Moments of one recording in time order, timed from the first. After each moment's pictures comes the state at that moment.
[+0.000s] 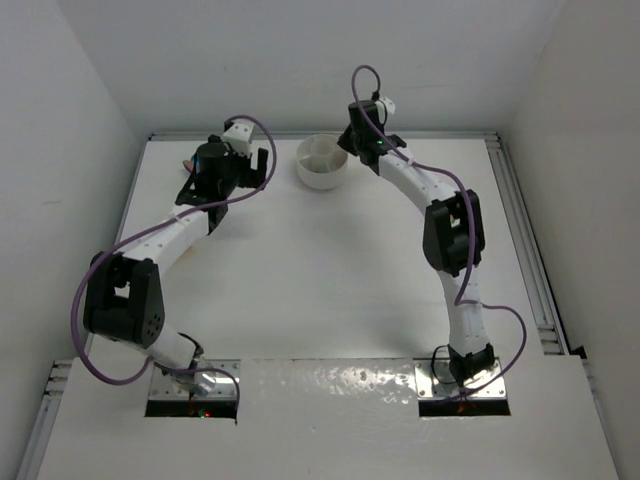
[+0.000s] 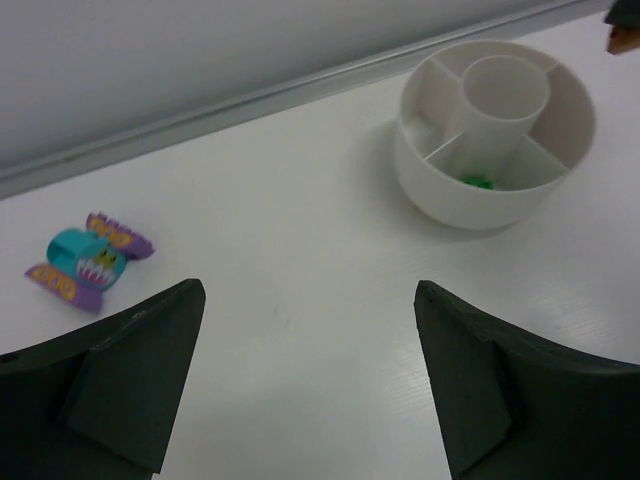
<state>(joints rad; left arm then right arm) -0.21 1.54 1.09 0.18 0.05 0.11 0.39 2.25 1.97 -0.21 0.25 0.76</state>
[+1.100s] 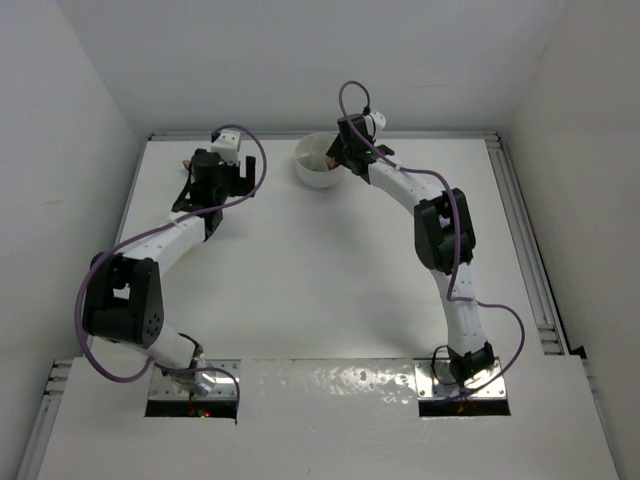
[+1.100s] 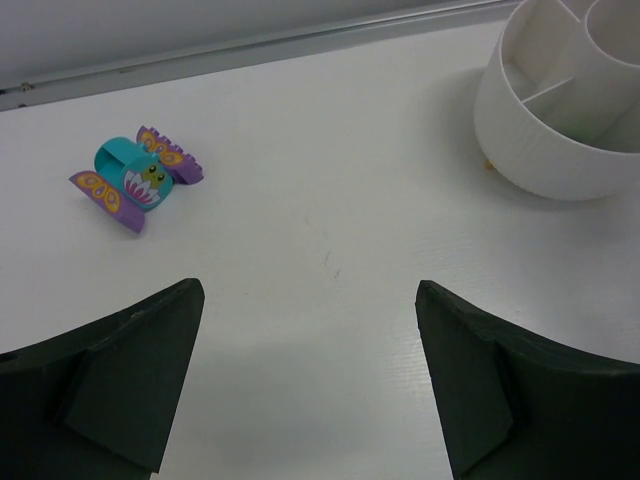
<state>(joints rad) -0.16 1.52 0.96 0.21 -0.09 0.06 0.44 2.33 1.94 -0.23 0.32 0.80</state>
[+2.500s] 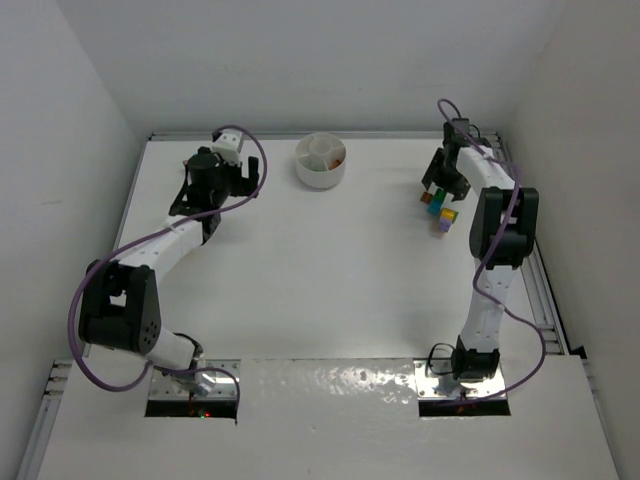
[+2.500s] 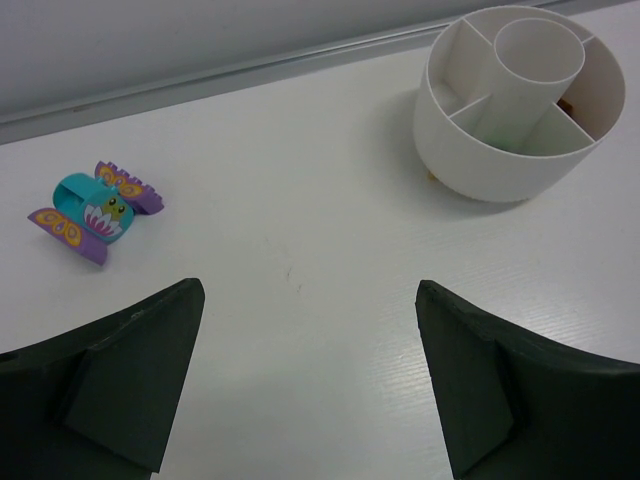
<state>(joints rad) -0.16 1.47 0.94 0.24 0.03 0.06 -0.03 2.18 1.77 -0.73 0.21 0.45</state>
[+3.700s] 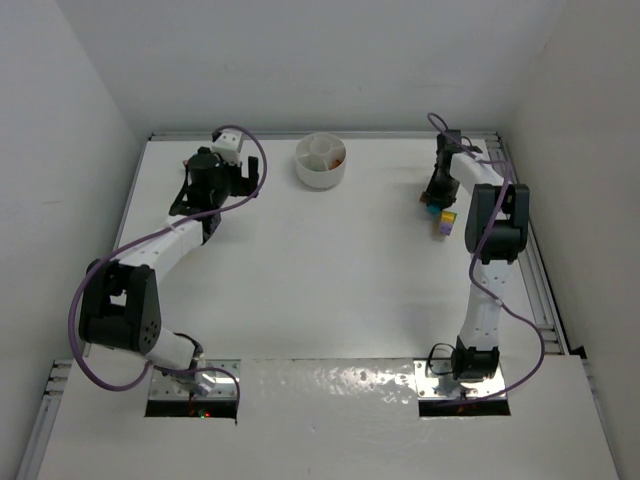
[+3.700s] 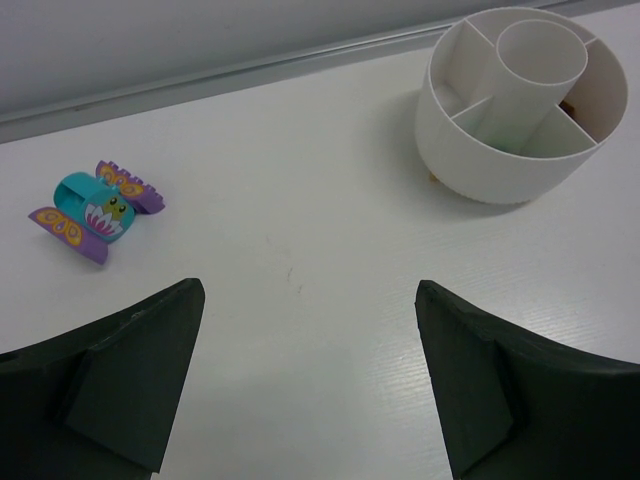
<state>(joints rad) -0.16 1.48 0.94 0.24 0.02 0.05 -0.03 2.28 1.76 -0.72 0.17 0.38</state>
